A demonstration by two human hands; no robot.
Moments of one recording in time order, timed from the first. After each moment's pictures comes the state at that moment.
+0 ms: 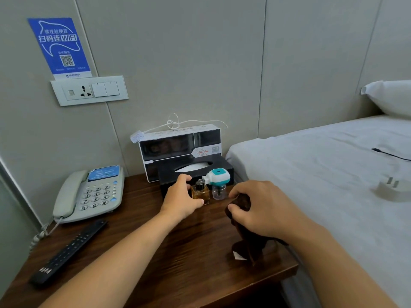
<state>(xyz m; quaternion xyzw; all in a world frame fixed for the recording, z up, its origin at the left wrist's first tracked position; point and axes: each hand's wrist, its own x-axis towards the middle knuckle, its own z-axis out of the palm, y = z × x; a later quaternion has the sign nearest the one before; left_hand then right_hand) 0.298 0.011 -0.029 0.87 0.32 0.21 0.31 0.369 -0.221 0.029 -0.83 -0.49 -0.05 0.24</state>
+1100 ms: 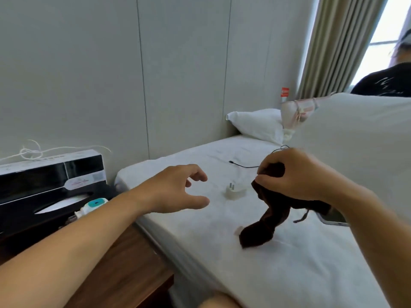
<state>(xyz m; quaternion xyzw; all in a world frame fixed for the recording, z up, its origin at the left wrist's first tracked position) 0.366 -0.204 0.116 0.96 -0.11 0.08 0.25 0.404 -0.497 0.155 -0.93 -0.26 -0.16 0.19</state>
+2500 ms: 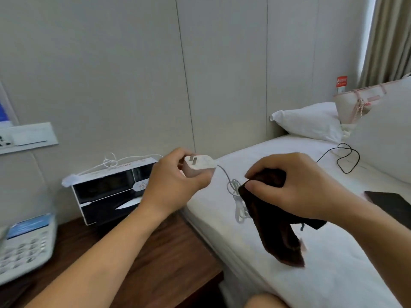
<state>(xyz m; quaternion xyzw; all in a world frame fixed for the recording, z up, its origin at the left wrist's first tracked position) 0.298 -0.180 0.139 0.85 0.04 0.35 0.39 0.360 -0.432 0.149 -0.82 -0.42 -0.17 0.36</state>
